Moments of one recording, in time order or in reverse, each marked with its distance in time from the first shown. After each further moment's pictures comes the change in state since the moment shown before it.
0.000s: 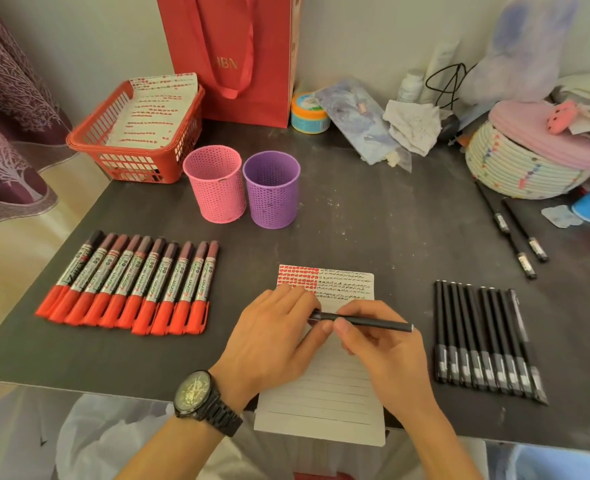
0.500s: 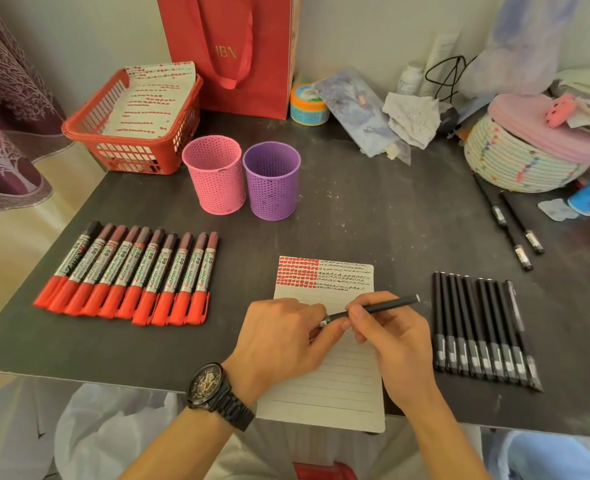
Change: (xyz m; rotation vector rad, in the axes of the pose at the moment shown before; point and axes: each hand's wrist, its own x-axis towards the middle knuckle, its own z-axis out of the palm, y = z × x) left_hand -0.001 0.015 0.001 0.079 0.017 -0.053; right_hand 0.001 0.005 -0.004 0.135 0.029 -0.028
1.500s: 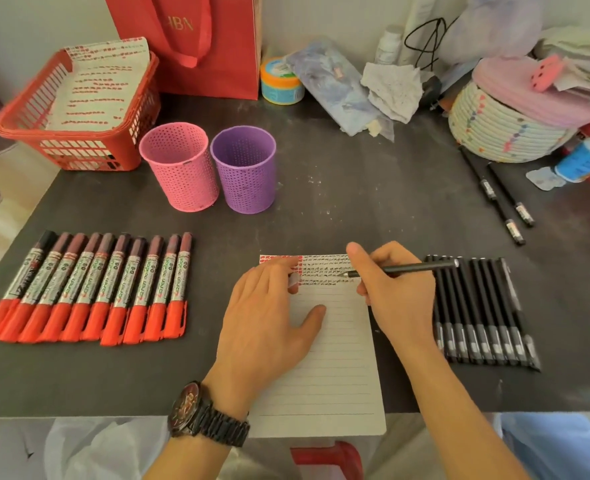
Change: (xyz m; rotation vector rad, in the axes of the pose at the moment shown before) left_hand 0.007 -0.009 0.010 -0.105 -0.129 -0.292; right_hand 0.052 0.005 -0.003 -0.438 0.381 0.036
